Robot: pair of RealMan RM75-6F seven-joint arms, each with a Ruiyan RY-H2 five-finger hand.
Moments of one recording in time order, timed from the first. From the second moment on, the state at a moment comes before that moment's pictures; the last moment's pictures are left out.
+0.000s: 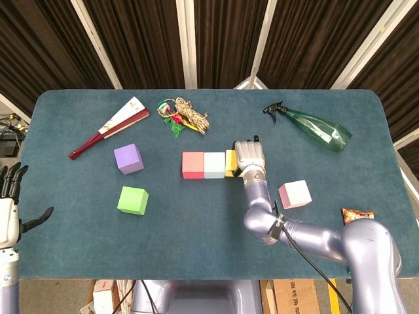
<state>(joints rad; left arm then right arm) -0.09 -1.31 -0.18 -1.62 1.44 1.65 0.10 1.23 -1.64 0.36 -1.31 0.02 0.98 -0.93</state>
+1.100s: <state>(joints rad) -0.09 -1.32 -0.18 -1.62 1.44 1.64 0.10 1.23 -1.67 0.37 -1.28 0.01 0.97 -0.94</state>
